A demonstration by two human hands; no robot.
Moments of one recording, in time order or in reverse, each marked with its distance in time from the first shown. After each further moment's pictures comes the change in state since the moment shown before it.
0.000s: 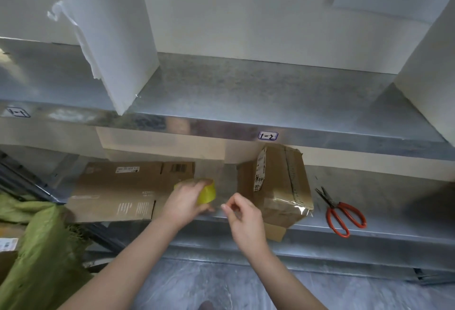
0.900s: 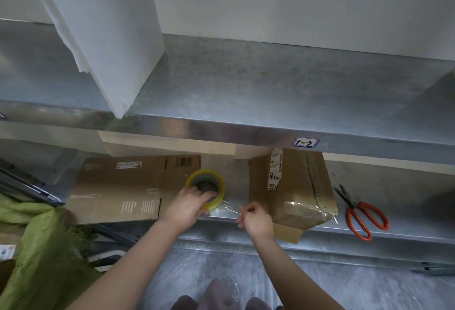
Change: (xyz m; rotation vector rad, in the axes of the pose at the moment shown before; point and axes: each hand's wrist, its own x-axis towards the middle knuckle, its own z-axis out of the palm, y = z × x) left_hand 0.014 -0.059 0.047 0.192 -0.171 0.086; right_hand 0.044 0.063 0.050 0.056 -0.075 0.732
